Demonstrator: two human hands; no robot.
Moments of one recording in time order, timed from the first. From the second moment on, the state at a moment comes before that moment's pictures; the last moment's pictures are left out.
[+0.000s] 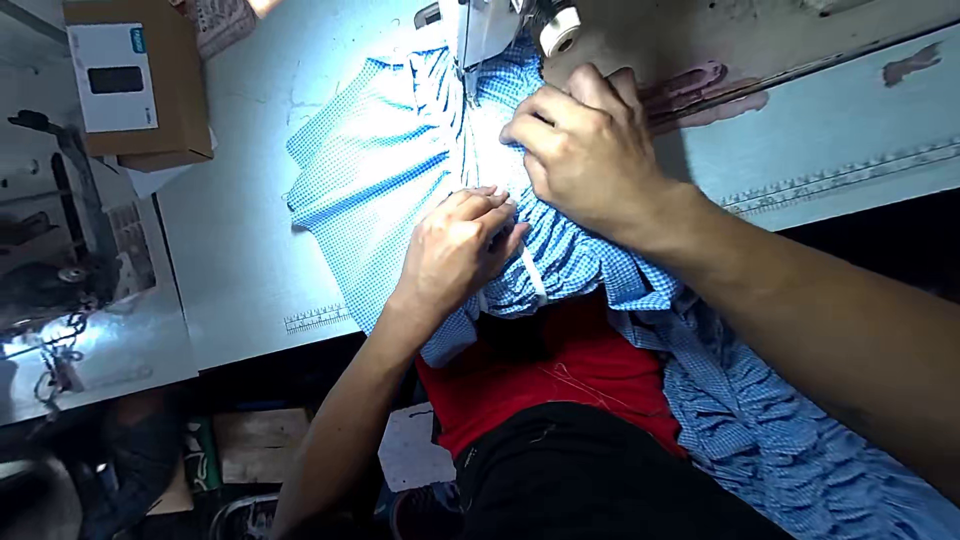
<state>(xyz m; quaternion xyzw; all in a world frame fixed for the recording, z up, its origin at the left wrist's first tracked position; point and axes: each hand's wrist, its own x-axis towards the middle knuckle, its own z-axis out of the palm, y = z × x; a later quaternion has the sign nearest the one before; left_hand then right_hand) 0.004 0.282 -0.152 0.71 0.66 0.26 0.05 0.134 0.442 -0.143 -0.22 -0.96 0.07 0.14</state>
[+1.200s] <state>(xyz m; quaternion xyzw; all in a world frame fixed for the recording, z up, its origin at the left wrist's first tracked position) 0.012 0.282 -0.146 0.69 0.68 0.25 0.04 0.134 0.447 -0.138 -0.22 -0.97 0.07 0.11</state>
